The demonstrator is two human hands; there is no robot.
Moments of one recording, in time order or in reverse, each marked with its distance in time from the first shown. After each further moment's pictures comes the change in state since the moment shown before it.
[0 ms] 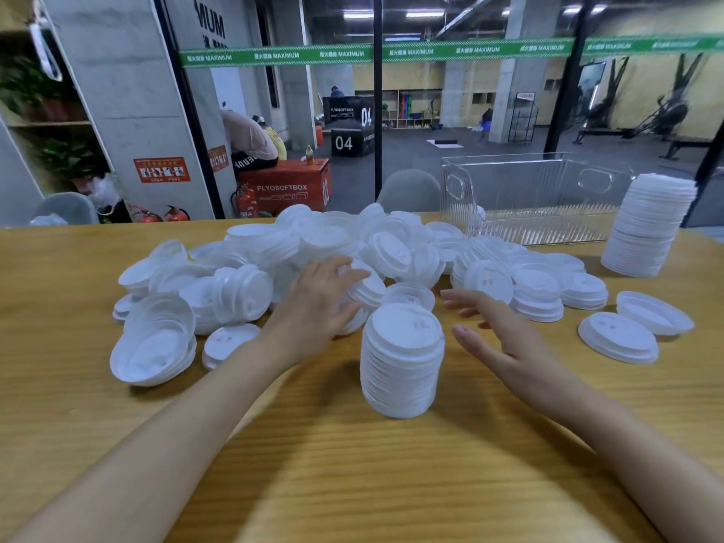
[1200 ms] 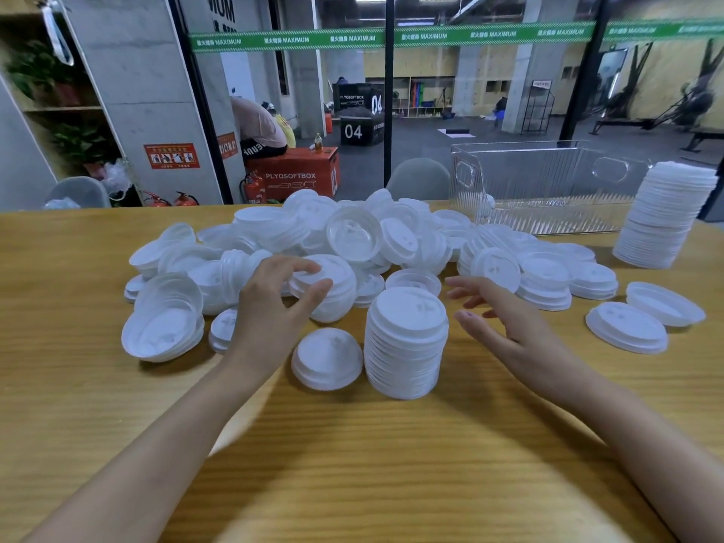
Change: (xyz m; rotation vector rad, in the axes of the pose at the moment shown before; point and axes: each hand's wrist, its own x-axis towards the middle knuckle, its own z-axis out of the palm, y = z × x) left_hand -0.048 0.019 -0.026 -0.412 0.302 -0.343; right_hand 0.000 -0.004 -0.003 0.000 -0.020 0.003
